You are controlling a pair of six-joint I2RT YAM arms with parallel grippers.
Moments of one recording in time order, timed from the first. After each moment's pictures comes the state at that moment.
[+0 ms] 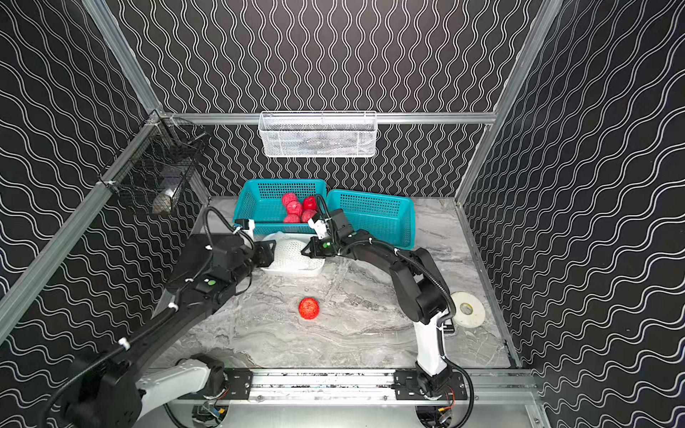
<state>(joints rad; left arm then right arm) -0.29 1.17 0.71 0.01 -0.05 -0.39 0.63 2.02 1.47 -0.22 -0.56 0.48</state>
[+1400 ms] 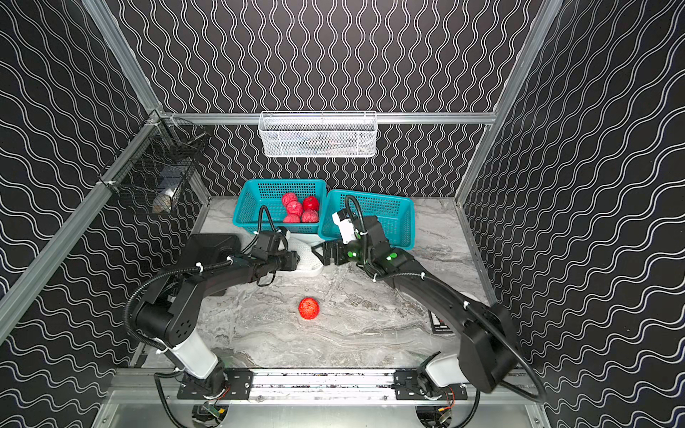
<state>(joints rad) -0.32 1.71 0.92 -0.03 0.06 -0.30 0.63 1.36 1.02 -0.15 -0.30 0.37</state>
